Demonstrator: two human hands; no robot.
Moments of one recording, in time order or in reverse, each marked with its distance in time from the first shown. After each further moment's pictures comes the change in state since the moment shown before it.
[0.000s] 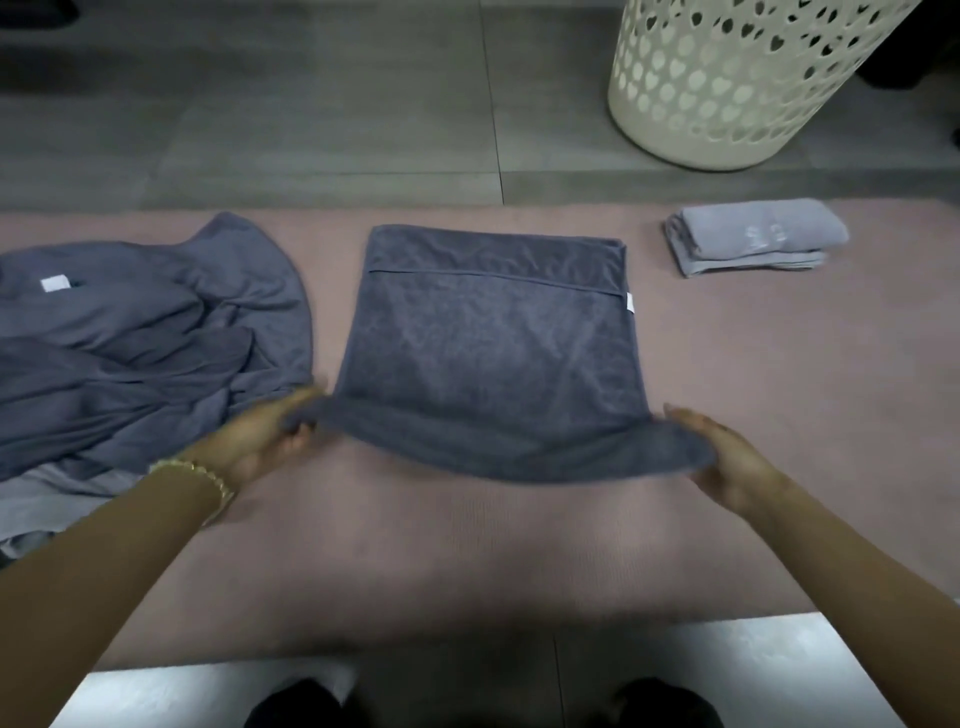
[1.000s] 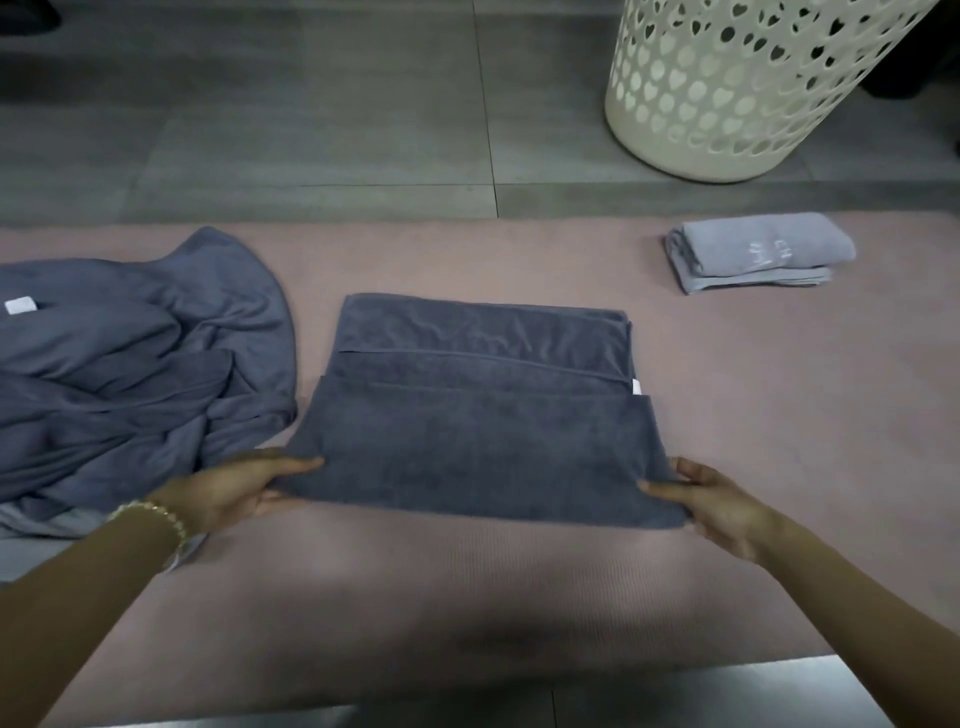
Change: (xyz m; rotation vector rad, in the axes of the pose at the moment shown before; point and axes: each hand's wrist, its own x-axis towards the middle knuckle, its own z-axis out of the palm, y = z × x) left_hand 0.010 -0.004 -0.008 0.414 -0.096 -0.147; right_hand 0.023 0.016 -0.016 -0.361 -0.274 0.090
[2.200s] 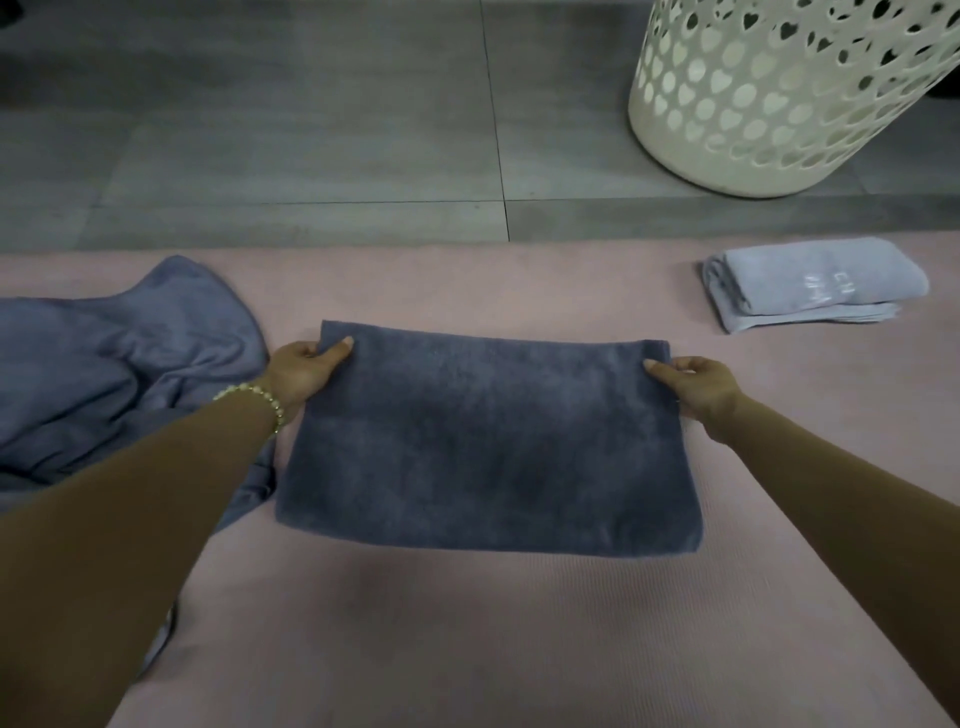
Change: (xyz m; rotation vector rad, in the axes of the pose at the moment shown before) left_hand 0.135 0.131 0.024 0.197 0.408 0.353; right_hand 0.140 -0.141 0.003 -0.116 0.478 -0.182
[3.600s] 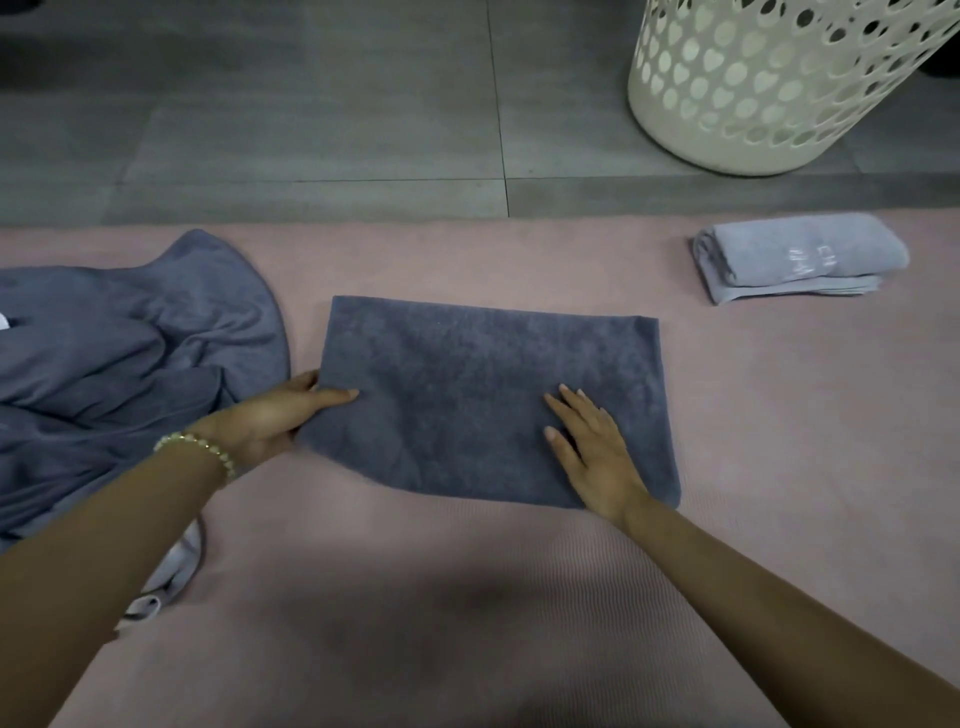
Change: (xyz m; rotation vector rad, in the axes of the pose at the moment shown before) left_hand -0.096 -0.022 -0.033 -0.236 -0.438 -0.211; right_hand -0.120 0.077 0.065 -0.637 -0.245 -0.632
